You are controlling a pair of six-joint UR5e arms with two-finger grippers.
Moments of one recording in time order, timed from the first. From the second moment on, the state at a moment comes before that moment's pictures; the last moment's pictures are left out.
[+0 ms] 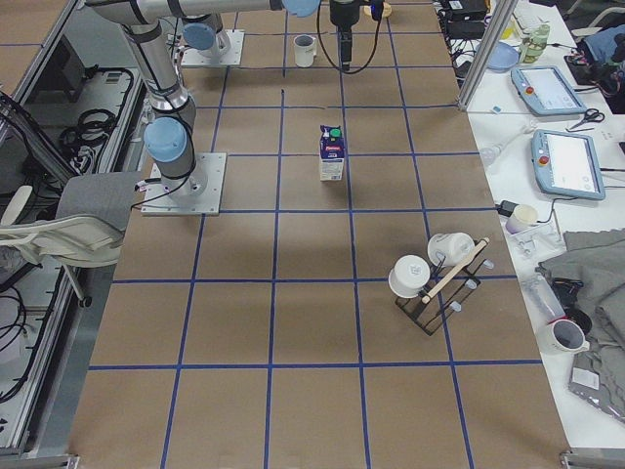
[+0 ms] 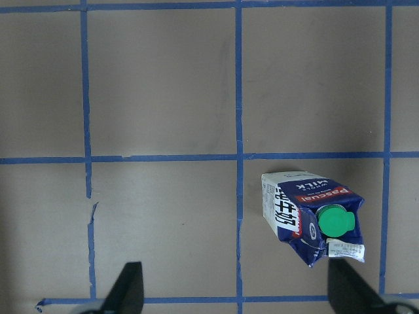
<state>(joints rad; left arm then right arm) -1.55 -1.55 -1.52 -1.48 1.60 0.08 1.62 -1.55 1.49 -1.61 -1.57 0.06</state>
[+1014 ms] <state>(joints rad) -1.55 -1.55 -1.52 -1.48 1.60 0.08 1.62 -1.54 1.50 -1.61 -1.57 0.06</state>
